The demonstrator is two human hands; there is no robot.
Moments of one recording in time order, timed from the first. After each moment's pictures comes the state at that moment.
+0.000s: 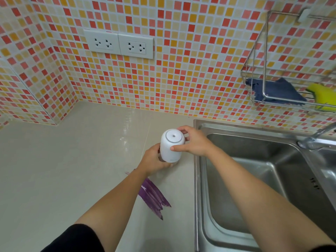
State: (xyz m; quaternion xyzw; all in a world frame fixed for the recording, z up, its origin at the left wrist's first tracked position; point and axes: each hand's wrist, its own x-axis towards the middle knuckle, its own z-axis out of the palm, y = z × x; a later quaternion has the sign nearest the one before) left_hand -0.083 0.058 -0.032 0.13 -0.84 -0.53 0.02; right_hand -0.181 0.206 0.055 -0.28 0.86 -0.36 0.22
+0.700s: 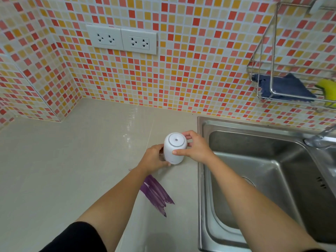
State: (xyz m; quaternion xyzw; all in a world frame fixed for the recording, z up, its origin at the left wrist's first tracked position) left_hand -0.084 0.049 -0.044 0.13 -0.89 -0.44 -0.02; right_hand -0.172 0.208 0.013 -0.20 0.86 -0.43 0.21
